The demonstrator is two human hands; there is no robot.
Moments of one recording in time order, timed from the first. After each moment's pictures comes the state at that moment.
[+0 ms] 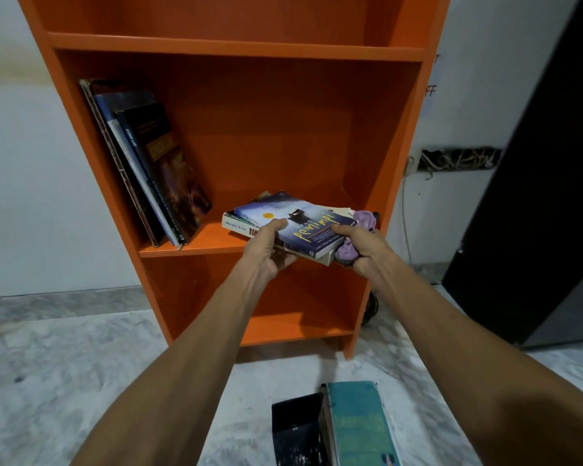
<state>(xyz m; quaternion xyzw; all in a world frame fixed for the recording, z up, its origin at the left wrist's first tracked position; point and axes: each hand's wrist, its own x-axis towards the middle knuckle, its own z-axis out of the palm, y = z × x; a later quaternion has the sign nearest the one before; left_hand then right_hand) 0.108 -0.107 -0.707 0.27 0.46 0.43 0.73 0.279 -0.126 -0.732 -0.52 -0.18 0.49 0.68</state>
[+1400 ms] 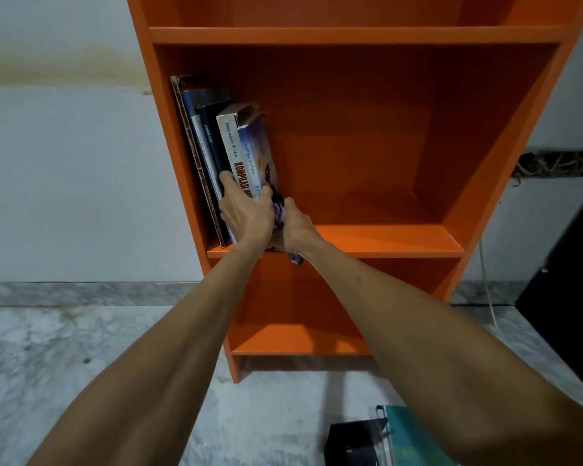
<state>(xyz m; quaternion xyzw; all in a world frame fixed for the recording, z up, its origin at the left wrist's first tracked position) -0.006 -0.055 -0.671 0.50 0.59 0.62 0.16 0.080 -0.039 -0.705 -0.65 -0.60 0.31 0.35</state>
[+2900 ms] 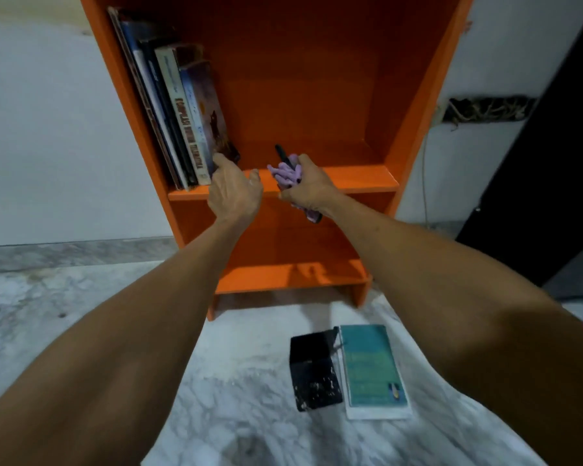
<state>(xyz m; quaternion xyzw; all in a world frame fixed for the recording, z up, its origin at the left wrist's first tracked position) 0.025 -0.136 -0.694 0.60 0.69 0.39 0.11 0.164 -0.129 -0.705 -0.67 -0.62 0.25 0.31</state>
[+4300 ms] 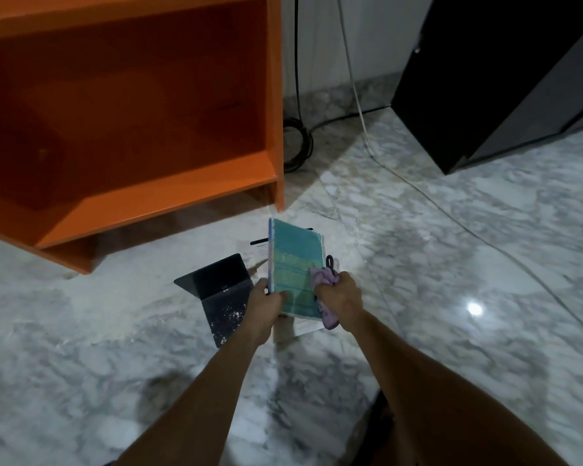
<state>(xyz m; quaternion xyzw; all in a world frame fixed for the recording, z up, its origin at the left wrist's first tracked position) 0.200 -0.292 -1.072 0.38 0.62 0.13 0.68 0.331 -0.351 -1.086 -0.86 -0.13 0.40 0.30</state>
